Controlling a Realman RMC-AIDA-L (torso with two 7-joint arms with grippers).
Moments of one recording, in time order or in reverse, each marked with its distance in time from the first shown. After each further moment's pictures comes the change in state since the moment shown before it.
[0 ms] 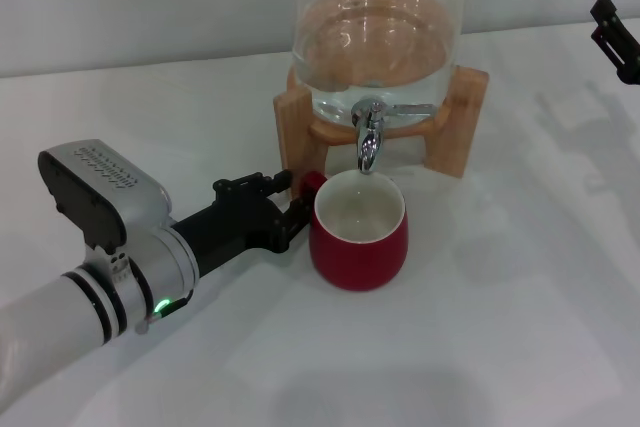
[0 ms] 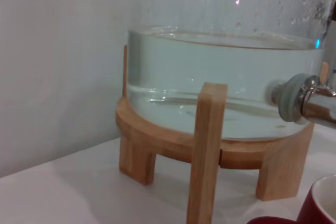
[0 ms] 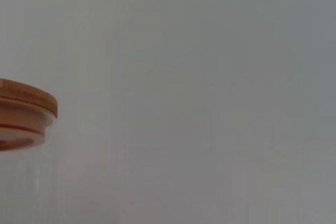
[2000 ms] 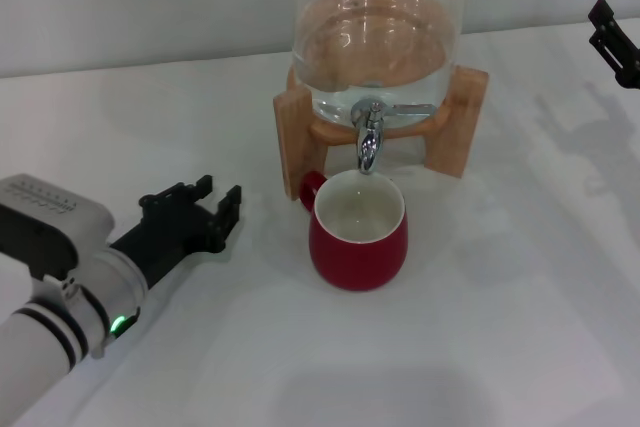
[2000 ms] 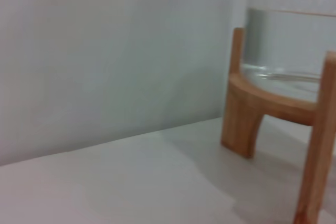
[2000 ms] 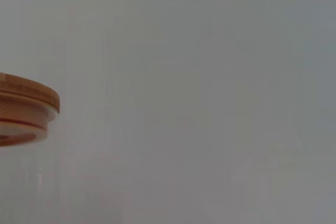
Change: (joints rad) left arm 0.172 0.007 -0.234 -0.115 -0.002 -0.147 0.184; right arm -0.001 -0.002 -0.009 0.004 -0.001 0.003 0.003
